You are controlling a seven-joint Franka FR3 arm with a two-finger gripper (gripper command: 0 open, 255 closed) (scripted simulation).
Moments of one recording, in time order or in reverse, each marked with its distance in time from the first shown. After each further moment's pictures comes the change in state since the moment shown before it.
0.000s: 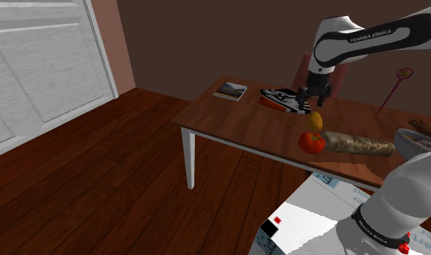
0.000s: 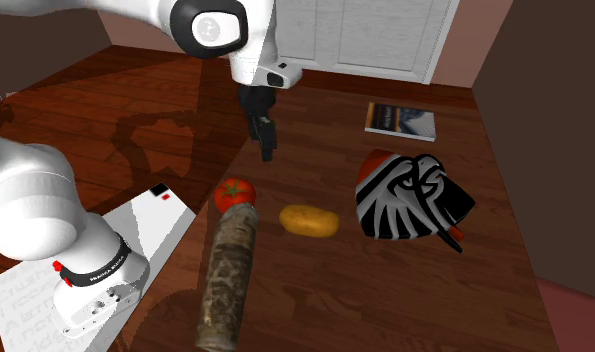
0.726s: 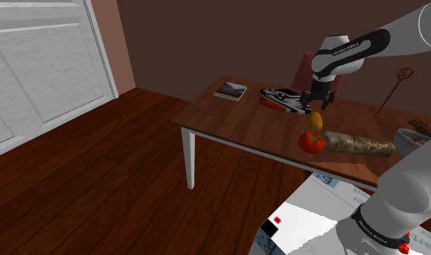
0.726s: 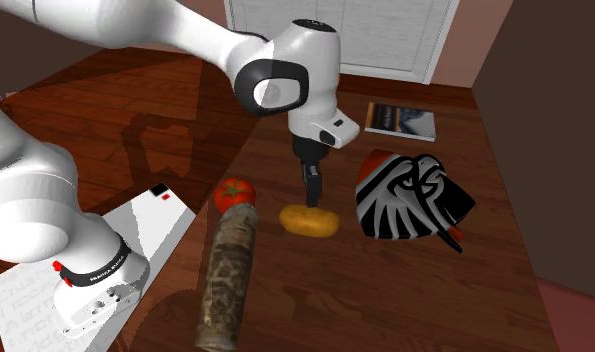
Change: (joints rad) arm -0.115 0.291 -0.121 0.116 0.004 0.217 0.084
